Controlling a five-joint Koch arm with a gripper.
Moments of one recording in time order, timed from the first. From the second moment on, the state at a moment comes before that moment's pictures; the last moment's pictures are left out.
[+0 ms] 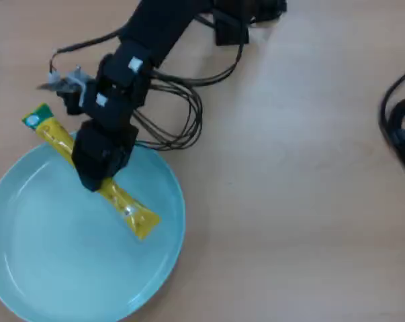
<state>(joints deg) 125.2 63.6 72.2 34.5 -0.5</state>
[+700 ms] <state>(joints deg) 123.8 55.6 72.2 22.0 -0.5</state>
